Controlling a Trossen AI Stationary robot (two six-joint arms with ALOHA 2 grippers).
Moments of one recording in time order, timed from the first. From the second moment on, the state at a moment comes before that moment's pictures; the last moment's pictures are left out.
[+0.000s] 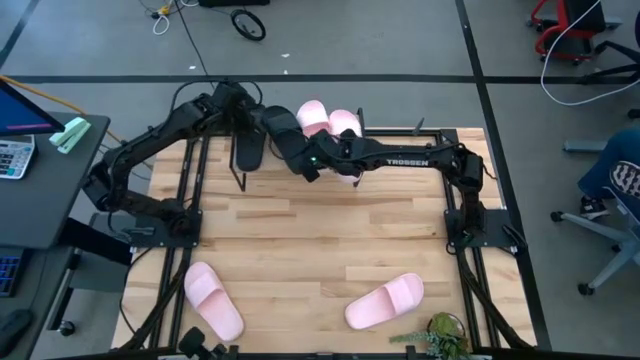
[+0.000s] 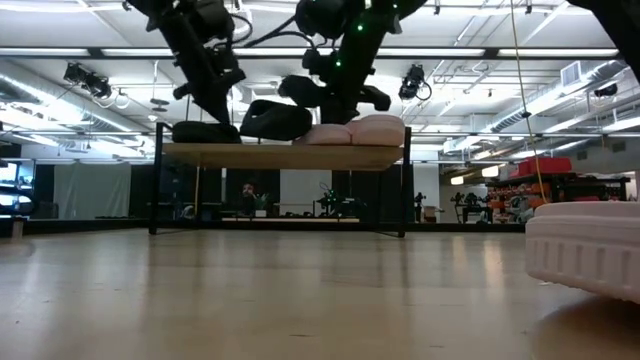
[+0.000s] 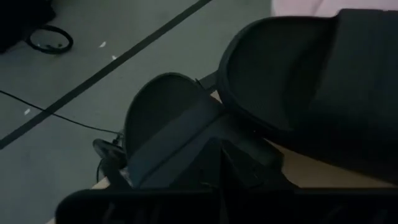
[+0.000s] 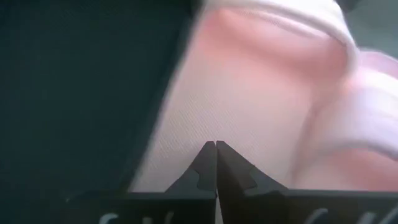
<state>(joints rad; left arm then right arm) 0.77 1.35 1.20 -0.66 -0.19 -0.02 -0.22 1.98 1.72 -0.68 0.56 0.51</state>
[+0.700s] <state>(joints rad) 0.77 1.48 1.20 -0.43 -0.18 0.02 -0.17 1.98 1.70 -0.41 0.49 0.36</state>
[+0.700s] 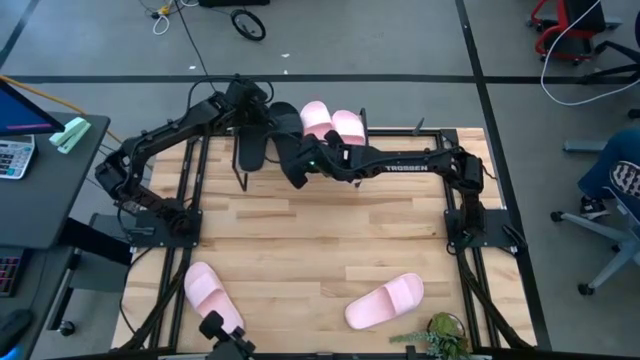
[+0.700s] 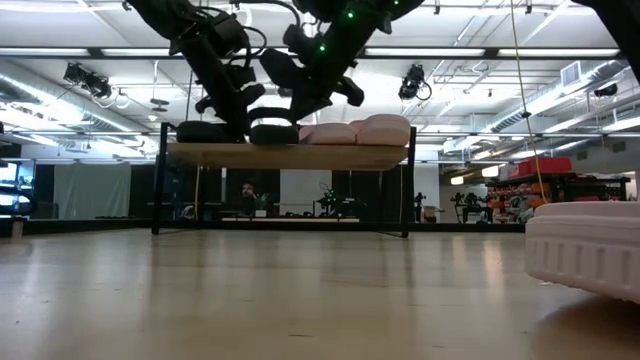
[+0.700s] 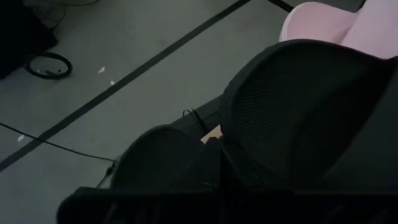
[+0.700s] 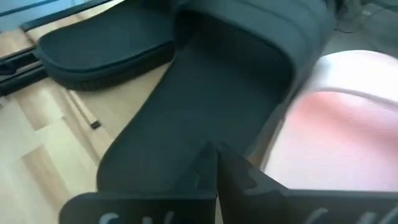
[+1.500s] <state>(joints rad) 0.78 1.41 1.20 -0.46 -0.26 0.12 -0.10 1.98 1.70 -0.44 0.43 0.31</state>
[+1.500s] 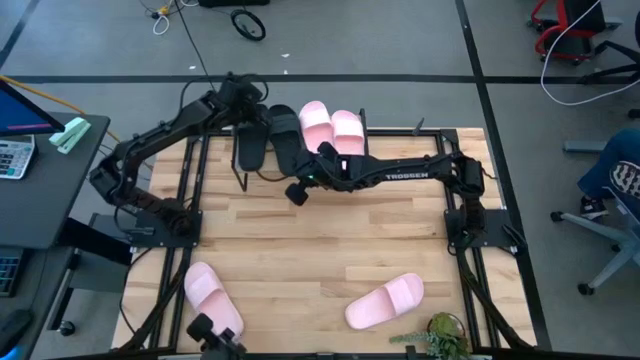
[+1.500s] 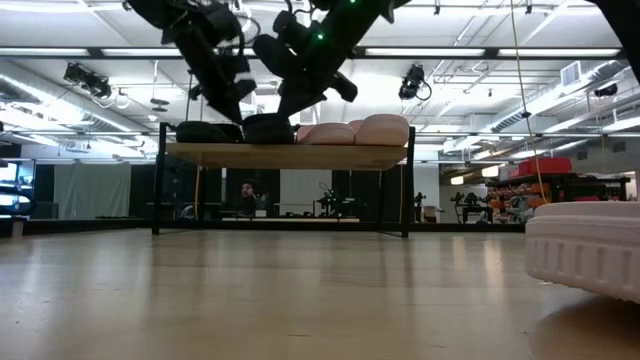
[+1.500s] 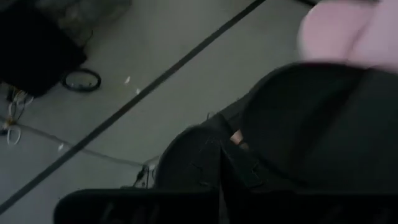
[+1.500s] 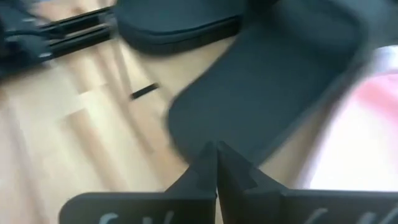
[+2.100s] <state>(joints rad) 0.65 1.23 1.20 -0.47 -0.26 0.13 -0.28 1.98 1.68 -0.29 0.36 0.34</state>
